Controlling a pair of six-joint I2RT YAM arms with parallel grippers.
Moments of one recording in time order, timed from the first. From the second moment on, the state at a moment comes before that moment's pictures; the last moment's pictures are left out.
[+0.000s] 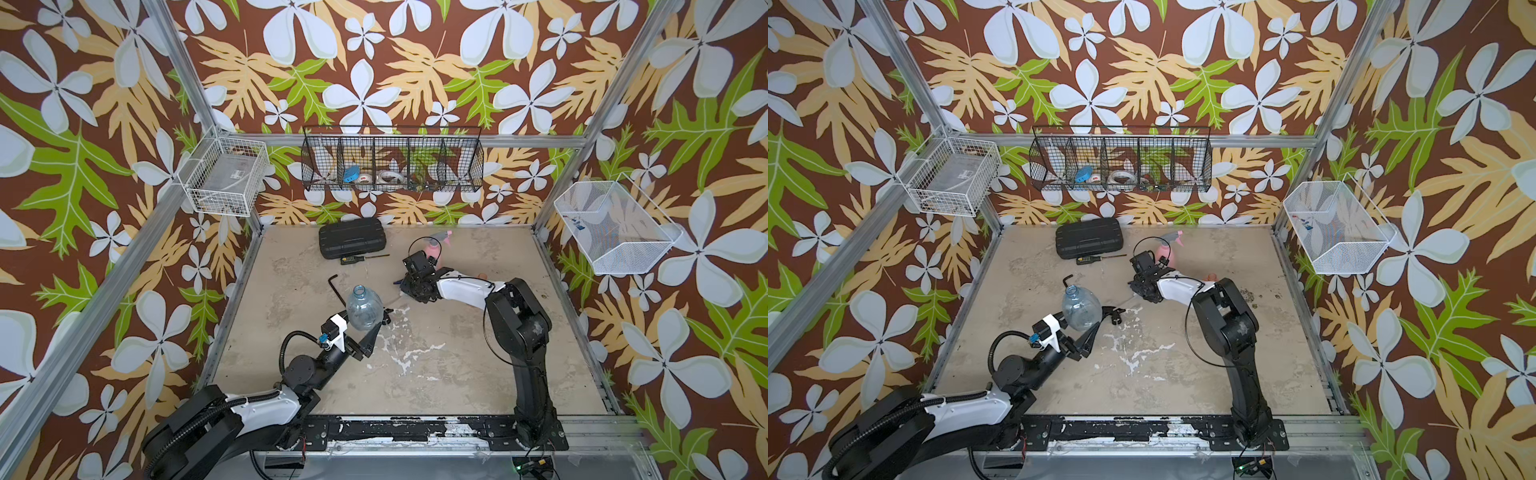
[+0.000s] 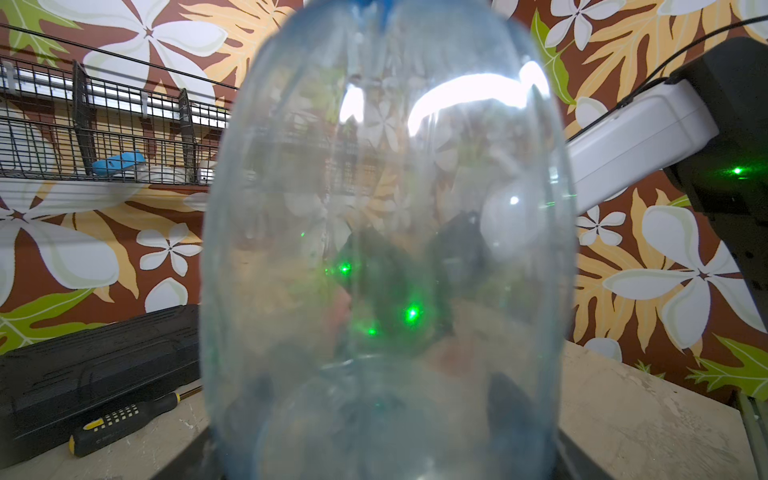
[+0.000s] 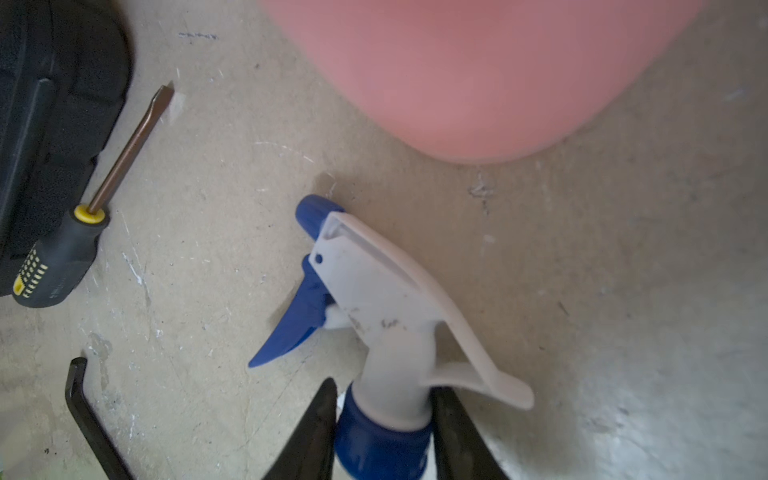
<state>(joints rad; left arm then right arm) -0.75 1.07 0.00 1.37 -0.07 -0.06 0.58 2.12 1.45 -0.34 0.11 1.06</state>
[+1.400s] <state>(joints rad) -0.76 1.31 0.17 1.29 0.10 -0.09 0.74 1.24 1.33 -0.21 0.44 0.26</state>
